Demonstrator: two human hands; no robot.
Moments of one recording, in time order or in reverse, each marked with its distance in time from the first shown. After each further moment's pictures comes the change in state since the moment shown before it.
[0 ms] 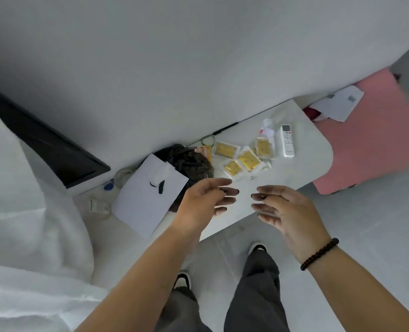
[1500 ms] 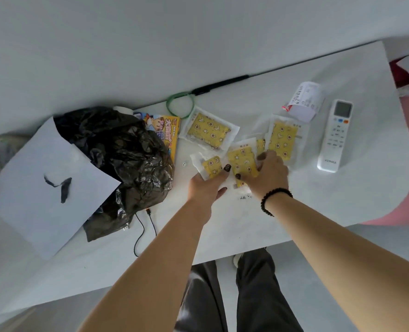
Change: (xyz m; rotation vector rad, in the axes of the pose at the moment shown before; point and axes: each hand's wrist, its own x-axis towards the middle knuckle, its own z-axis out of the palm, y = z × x) left_hand 0.419 -0.184 0.080 -0.349 0.359 -0.373; right_hand 0.468 0.123 -0.047 -1.109 0.000 -0.077
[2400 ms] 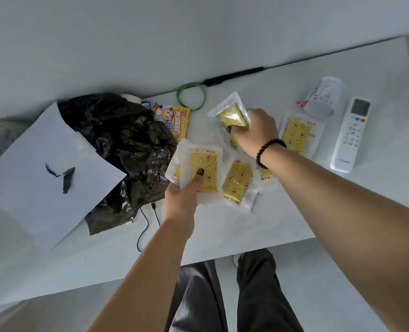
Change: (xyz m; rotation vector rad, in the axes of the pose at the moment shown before) left_hand -0.019 -0.006 -0.055 -0.158 0.149 0.121; right_hand 0.052 -0.071 0.004 -0.110 0.028 -0.354
